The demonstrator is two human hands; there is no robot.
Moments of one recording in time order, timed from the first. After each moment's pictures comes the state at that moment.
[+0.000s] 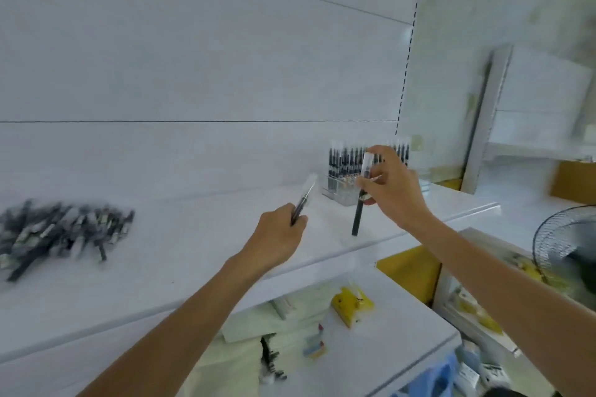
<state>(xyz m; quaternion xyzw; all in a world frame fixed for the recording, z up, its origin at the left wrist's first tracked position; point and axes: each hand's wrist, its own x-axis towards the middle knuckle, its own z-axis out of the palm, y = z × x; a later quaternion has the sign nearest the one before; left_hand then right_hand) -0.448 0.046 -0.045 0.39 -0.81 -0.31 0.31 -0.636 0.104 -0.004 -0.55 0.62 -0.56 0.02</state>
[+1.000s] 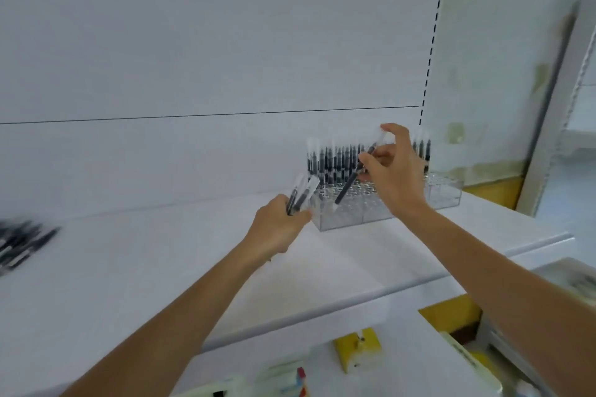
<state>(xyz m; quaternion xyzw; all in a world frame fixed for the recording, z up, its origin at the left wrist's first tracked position) -0.602 -0.031 -0.040 0.49 -0.72 -0.37 0.32 -0.788 -0.017 -0.011 -0.53 0.52 -0.67 0.05</state>
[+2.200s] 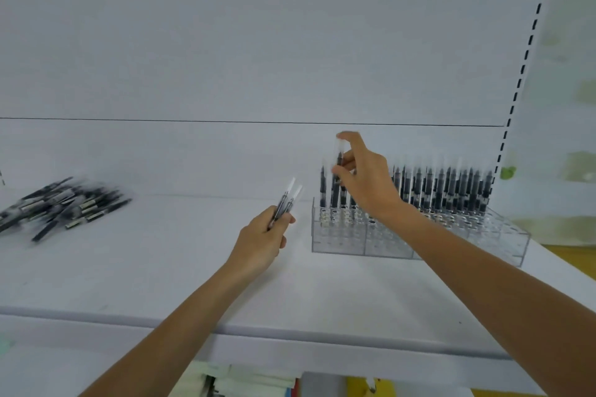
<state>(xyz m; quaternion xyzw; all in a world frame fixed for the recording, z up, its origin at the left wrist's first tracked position) -0.644 -0.017 -0.055 0.58 -0.59 -0.29 0.47 -0.817 -0.095 -0.002 -0.78 0.40 -0.48 0.04</state>
